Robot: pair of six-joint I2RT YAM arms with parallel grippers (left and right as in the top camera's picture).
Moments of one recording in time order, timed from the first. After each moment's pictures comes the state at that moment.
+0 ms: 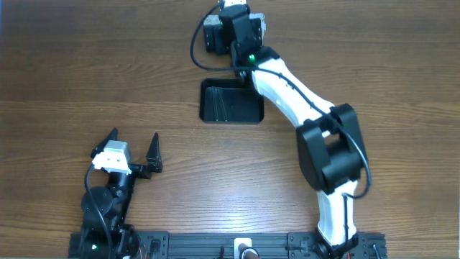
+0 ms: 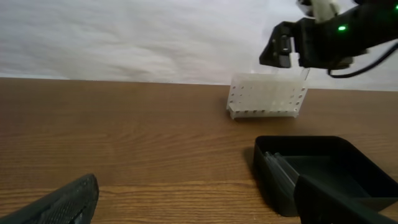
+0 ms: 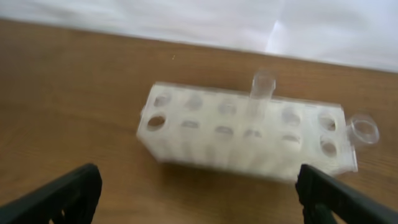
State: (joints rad) left arm -0.11 0.02 0.01 -0.07 0.03 -0.10; right arm 0.48 2.14 1.68 -0.14 0.21 0.20
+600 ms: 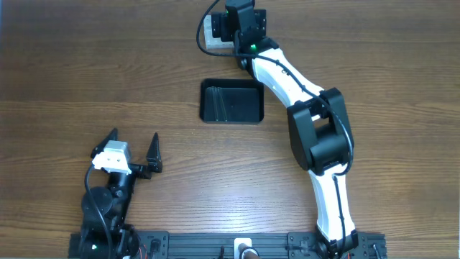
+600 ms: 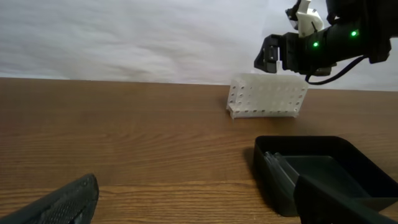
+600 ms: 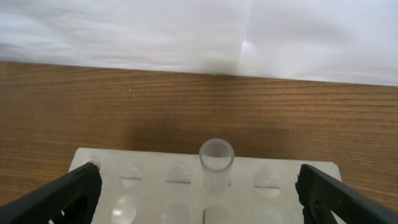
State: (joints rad) left arm -0.11 0.02 0.01 -0.07 0.03 -0.10; right arm 0.43 2.30 1.81 -0.04 0.23 0.21
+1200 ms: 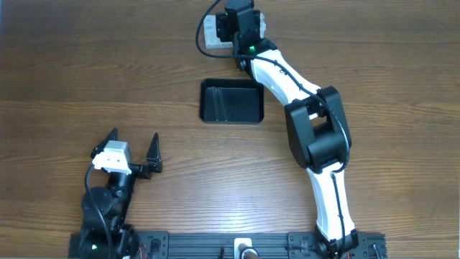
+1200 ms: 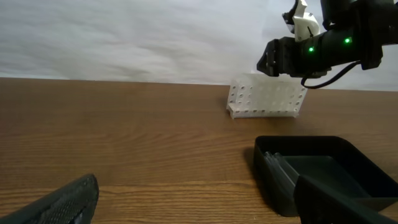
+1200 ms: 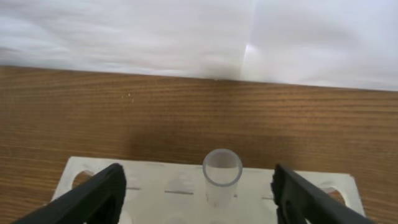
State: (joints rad) left arm -0.11 0.02 0.01 -0.07 0.03 -0.10; right arm 0.43 2.33 1.81 0.00 0.23 0.19
